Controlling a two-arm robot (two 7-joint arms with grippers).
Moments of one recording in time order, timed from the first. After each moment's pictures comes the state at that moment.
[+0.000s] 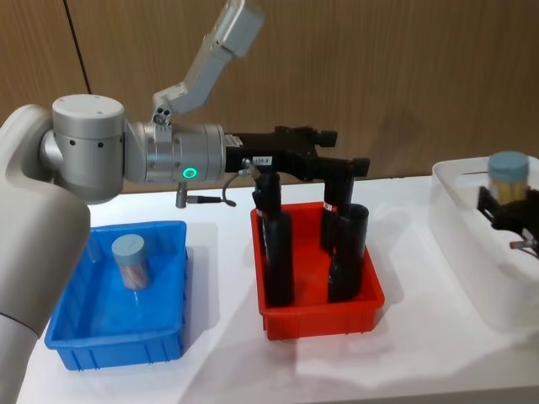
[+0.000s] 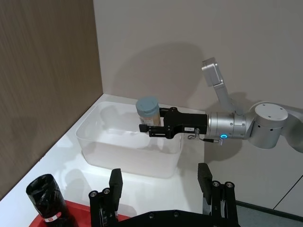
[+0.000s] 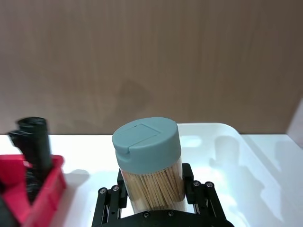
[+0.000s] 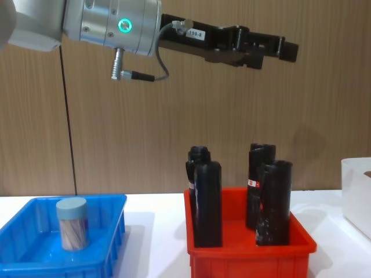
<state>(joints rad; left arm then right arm) -0.92 0.16 0.39 -1.10 -0.28 0.51 -1.05 0.33 0.33 -0.10 -1.38 0.30 0.22 0.02</state>
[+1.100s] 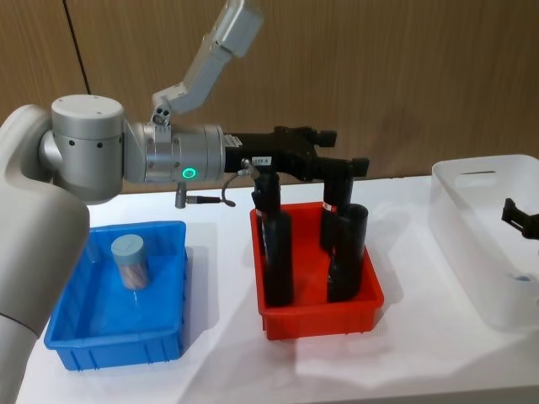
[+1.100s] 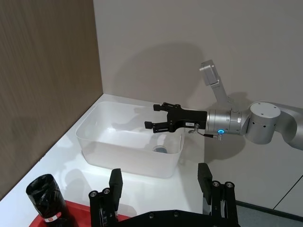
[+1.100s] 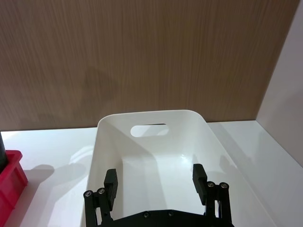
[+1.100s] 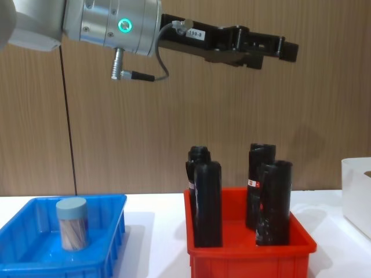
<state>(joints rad) -0.92 0.16 0.39 -1.10 -0.28 0.51 -1.05 0.33 0.35 -0.05 -1.31 0.31 0.20 0.00</state>
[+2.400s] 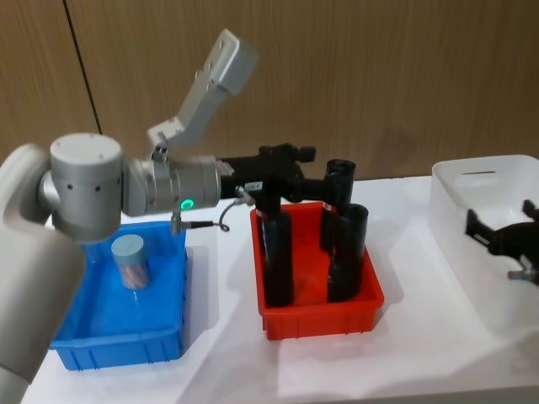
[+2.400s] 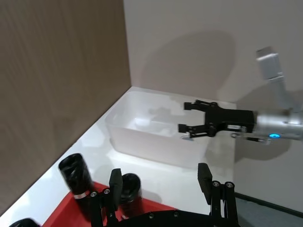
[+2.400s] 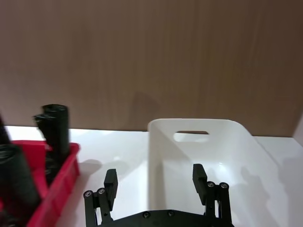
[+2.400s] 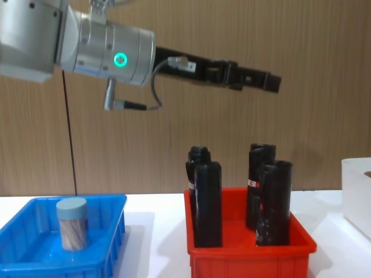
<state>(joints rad) -0.82 0.20 0.40 -1.17 -0.27 0.44 -0.90 0.22 0.35 -0.10 -1.46 0.30 0.14 0.03</state>
